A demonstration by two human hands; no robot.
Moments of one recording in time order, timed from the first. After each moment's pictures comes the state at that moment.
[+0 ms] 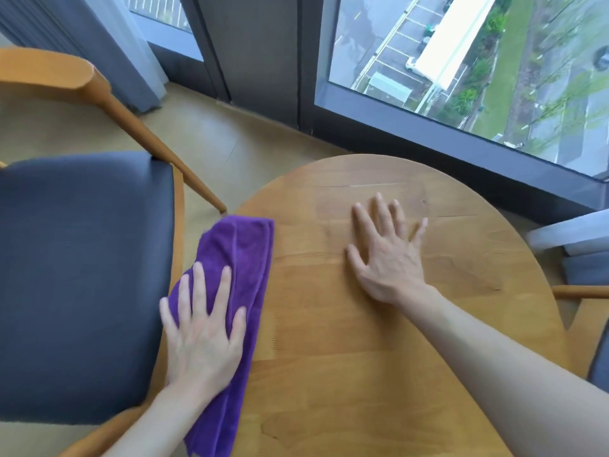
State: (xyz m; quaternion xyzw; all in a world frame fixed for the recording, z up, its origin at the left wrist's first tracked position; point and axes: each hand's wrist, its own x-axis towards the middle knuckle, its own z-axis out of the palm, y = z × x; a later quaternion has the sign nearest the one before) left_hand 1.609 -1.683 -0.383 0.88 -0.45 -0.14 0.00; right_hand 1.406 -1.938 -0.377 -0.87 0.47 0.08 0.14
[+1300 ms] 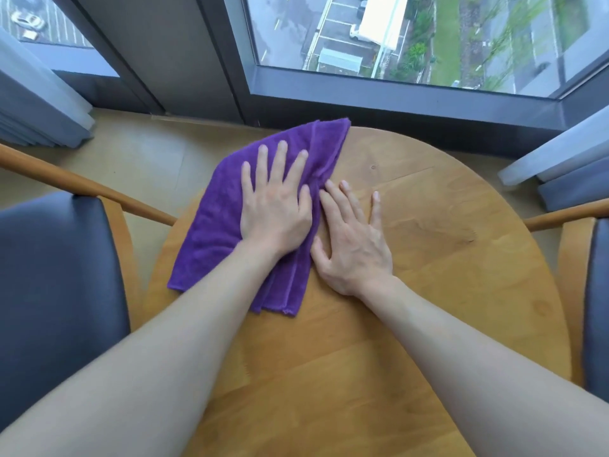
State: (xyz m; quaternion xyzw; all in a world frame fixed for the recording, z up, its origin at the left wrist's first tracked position) left_hand 1.557 -1.939 -0.391 0.76 -0.64 -0.11 0.06; right_hand 1.401 -1.925 -0.388 -0.84 0.51 -0.04 0.17
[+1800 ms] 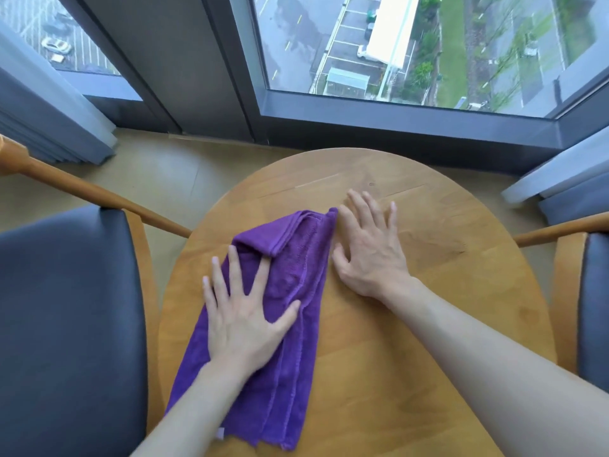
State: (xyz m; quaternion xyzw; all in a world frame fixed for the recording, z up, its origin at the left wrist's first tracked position) left_hand 1.563 -1.776 -0.386 0.81 -0.57 -0.12 -0.01; right_hand 1.374 -1.939 -0.376 -0.85 0.51 -0.03 0.15
